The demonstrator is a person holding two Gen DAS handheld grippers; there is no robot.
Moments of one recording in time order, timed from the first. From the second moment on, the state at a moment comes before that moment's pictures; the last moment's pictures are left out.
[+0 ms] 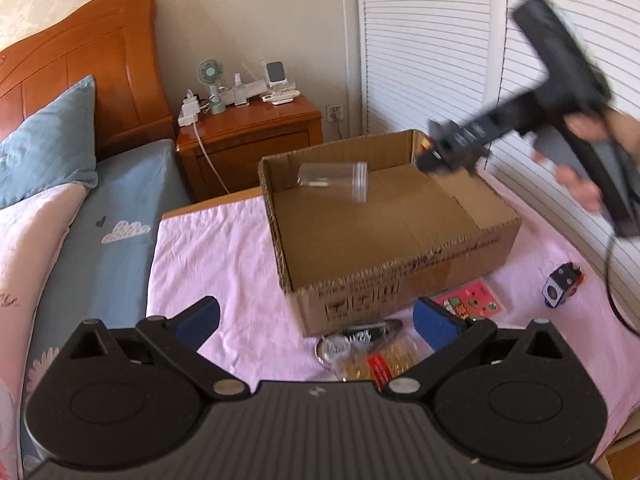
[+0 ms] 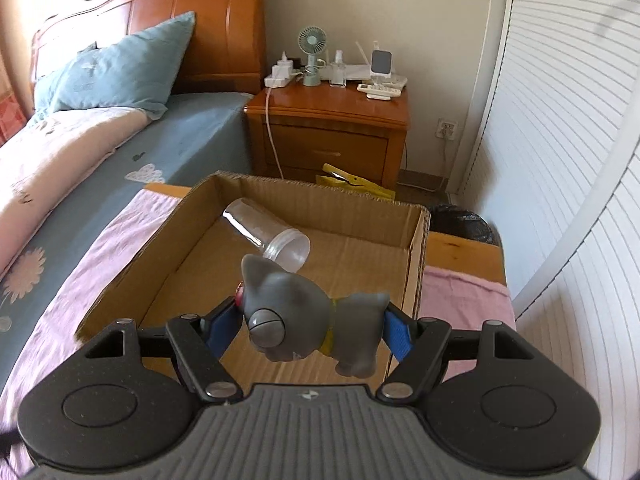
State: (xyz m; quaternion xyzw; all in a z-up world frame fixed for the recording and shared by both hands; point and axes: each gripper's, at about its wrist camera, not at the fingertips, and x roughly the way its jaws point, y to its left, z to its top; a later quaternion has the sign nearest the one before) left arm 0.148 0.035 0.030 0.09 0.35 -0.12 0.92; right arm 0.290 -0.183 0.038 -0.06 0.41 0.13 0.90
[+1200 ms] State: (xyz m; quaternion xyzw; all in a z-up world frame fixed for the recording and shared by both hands) left arm 0.095 0.024 0.003 0.05 0.39 -0.10 0.91; right arm 0.188 -0.286 -0.027 -0.04 0.46 0.00 0.89
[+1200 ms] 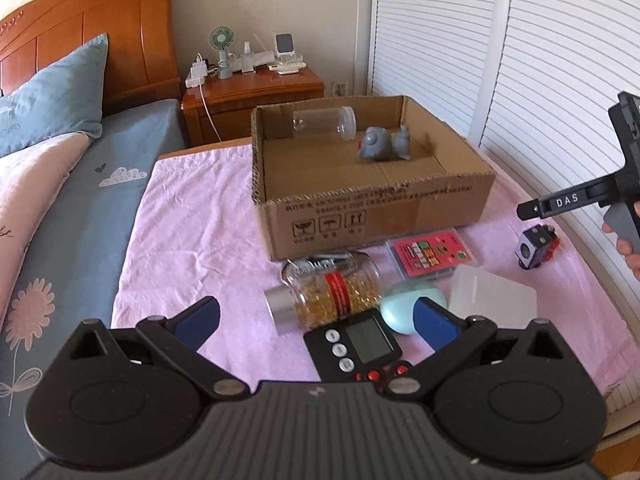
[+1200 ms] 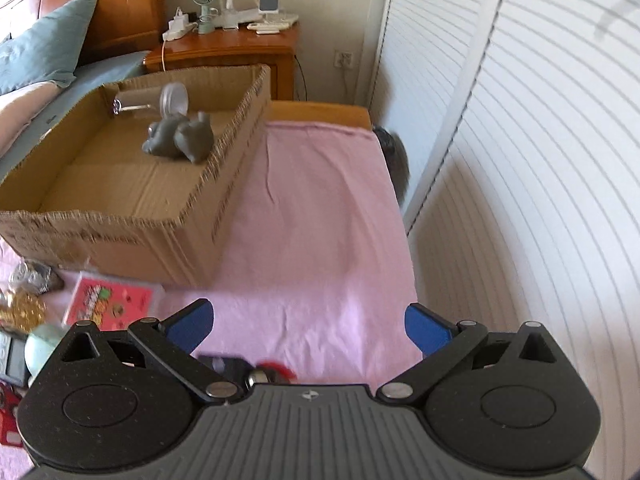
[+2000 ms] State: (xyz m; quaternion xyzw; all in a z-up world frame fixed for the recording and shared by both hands) left arm 0.072 0.012 -0.012 0.06 0.40 -0.14 0.90; right arm 0.087 -0.269 -0.070 -0.03 0.45 0.02 0.89
